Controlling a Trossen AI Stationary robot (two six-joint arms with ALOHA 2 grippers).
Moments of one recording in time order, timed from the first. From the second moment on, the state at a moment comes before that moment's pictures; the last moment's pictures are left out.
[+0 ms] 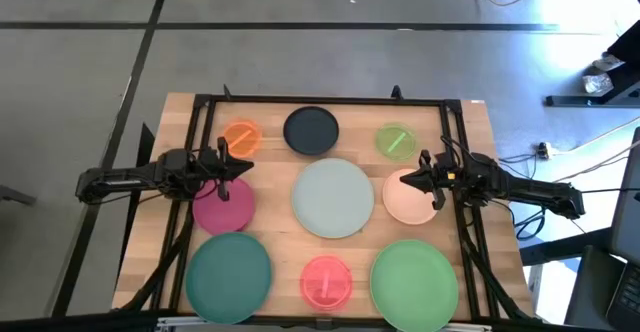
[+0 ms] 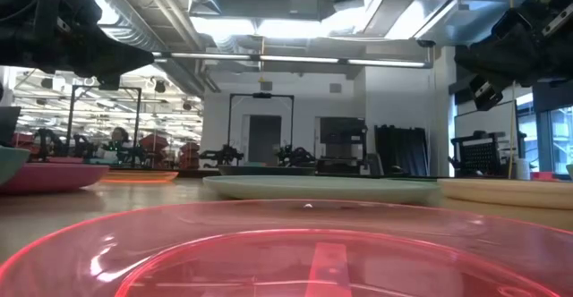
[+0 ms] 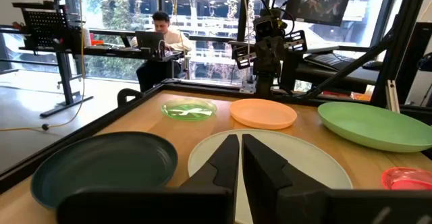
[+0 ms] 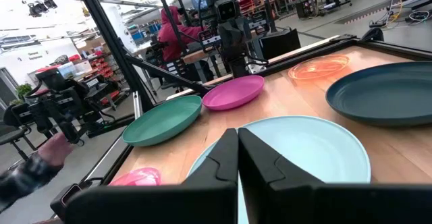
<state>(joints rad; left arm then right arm) 0.11 0.02 0.01 0.02 -0.09 -0.07 -0.16 0.06 0.01 0.05 -0.25 0.36</state>
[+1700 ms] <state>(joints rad) 0.00 0.32 0.12 0.30 -0.08 -0.28 -0.16 0.07 0.01 0.11 0.06 0.32</state>
